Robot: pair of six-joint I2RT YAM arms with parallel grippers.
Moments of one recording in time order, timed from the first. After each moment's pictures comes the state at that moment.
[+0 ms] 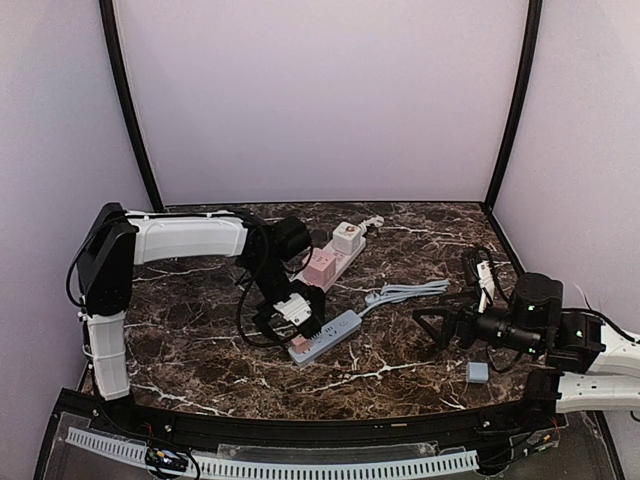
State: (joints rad) left arm -0.82 2.01 1.55 -1.01 0.52 1.70; right arm 1.02 0.53 0.40 -0.19 0.15 0.47
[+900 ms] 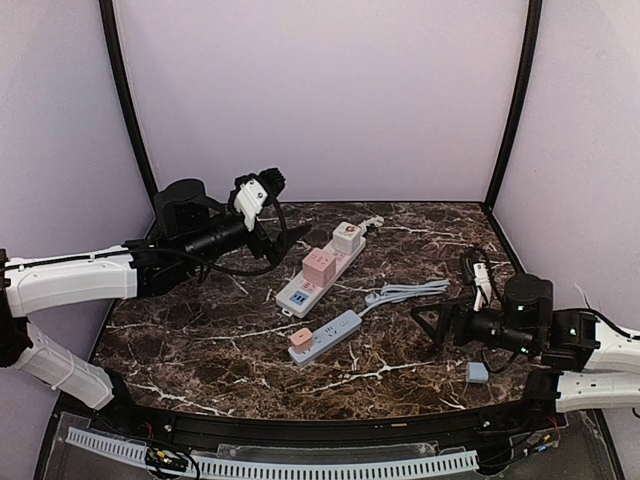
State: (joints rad) left arm -0.82 1.33 0.93 0.35 0.09 0.46; right arm 1.02 0.59 0.40 -0.19 0.20 0.60
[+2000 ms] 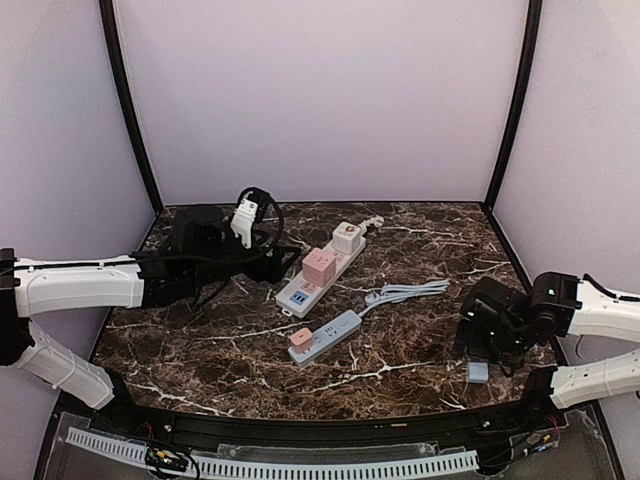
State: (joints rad) left arm -0.82 1.34 0.85 0.17 -0.08 -0.16; right arm 0.97 0.92 0.67 -1.12 0.30 1.23
